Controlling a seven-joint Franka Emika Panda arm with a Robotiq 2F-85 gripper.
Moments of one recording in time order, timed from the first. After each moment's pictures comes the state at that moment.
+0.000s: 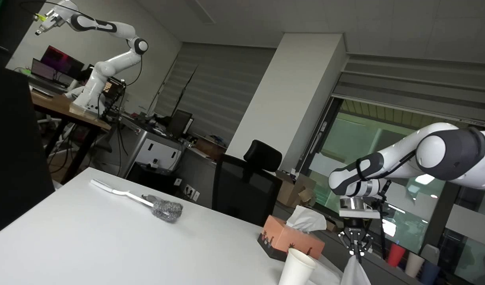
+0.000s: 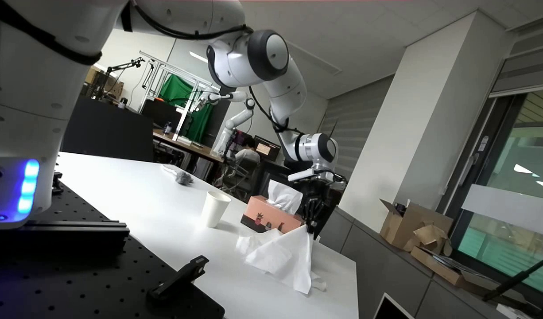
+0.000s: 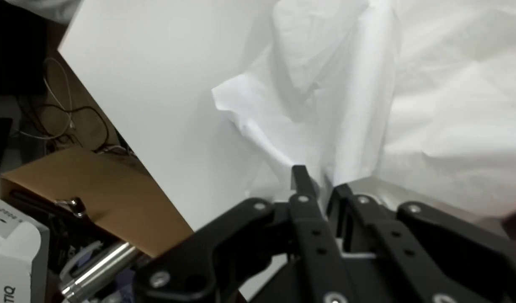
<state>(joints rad) -0.25 1.14 -0.25 -0.90 -0.13 1.77 0.43</state>
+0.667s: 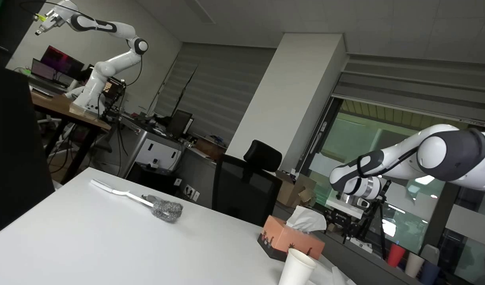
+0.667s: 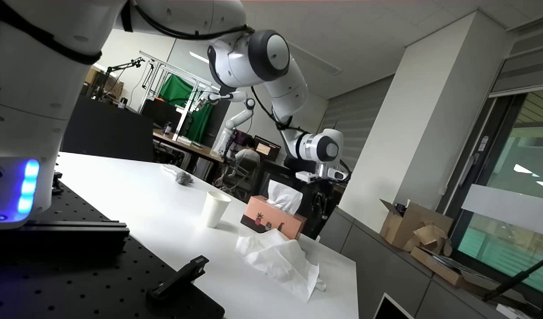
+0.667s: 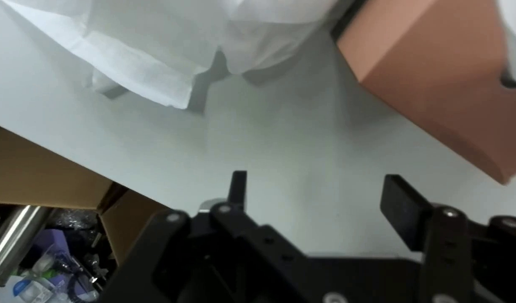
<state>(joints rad) -0.27 1.14 -0.24 -0.91 0.06 2.21 0.58</state>
